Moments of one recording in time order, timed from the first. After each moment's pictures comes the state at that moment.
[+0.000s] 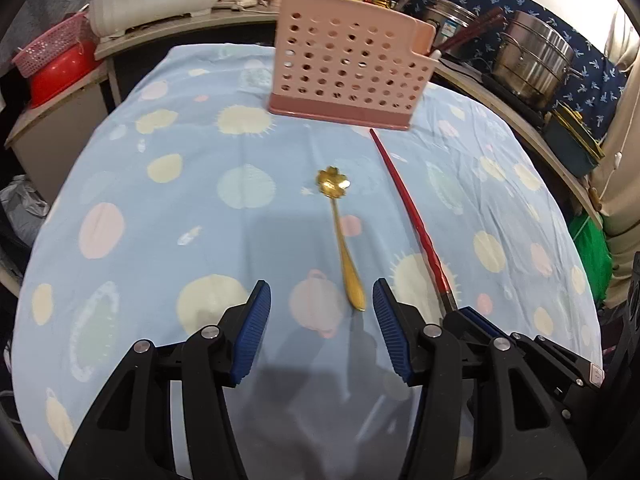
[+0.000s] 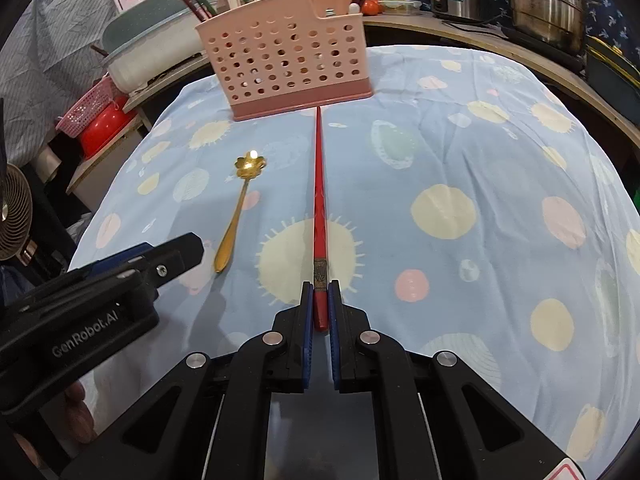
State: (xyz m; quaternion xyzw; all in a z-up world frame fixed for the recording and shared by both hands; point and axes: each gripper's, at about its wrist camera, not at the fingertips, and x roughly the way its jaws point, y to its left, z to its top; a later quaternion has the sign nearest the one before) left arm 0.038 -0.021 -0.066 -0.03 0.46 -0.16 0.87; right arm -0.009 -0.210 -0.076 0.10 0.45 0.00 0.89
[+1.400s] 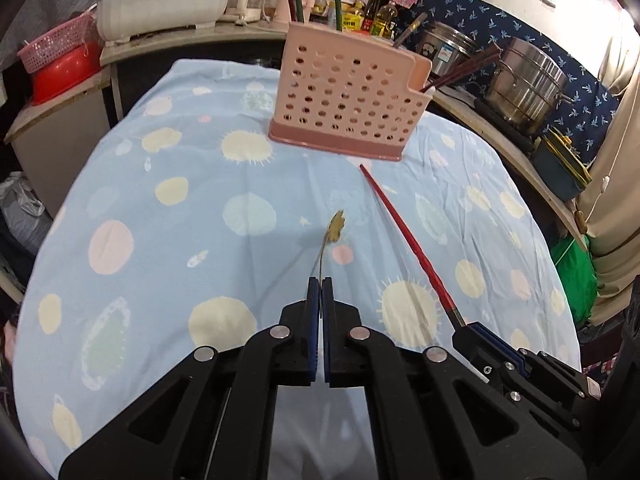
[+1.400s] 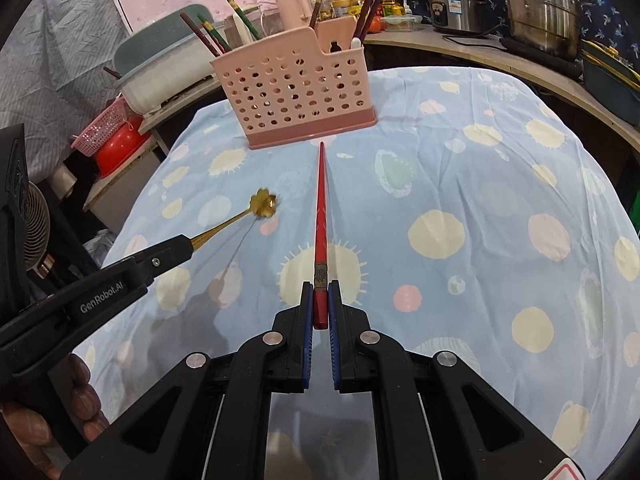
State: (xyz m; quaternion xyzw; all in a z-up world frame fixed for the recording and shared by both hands) left arm 0.037 -0.005 -0.041 -0.06 0.43 -0.17 0.89; right arm -0.022 -0.213 -0.045 0.12 0.42 0.01 0.90
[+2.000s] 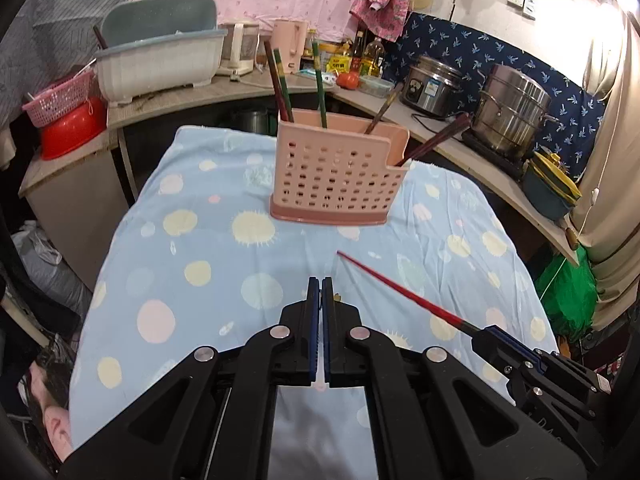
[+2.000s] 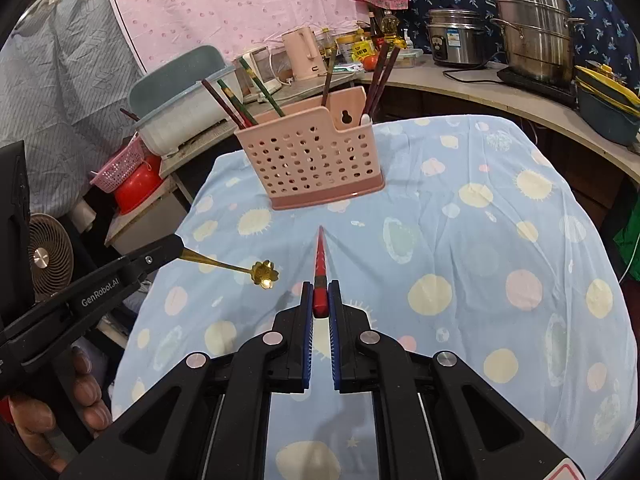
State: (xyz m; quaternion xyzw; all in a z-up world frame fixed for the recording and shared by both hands) left arm 0.038 -0.001 0.041 -0.04 0.37 -0.17 0.91; right arm -0.028 -0.222 0.028 0.14 0.37 0.02 0.92
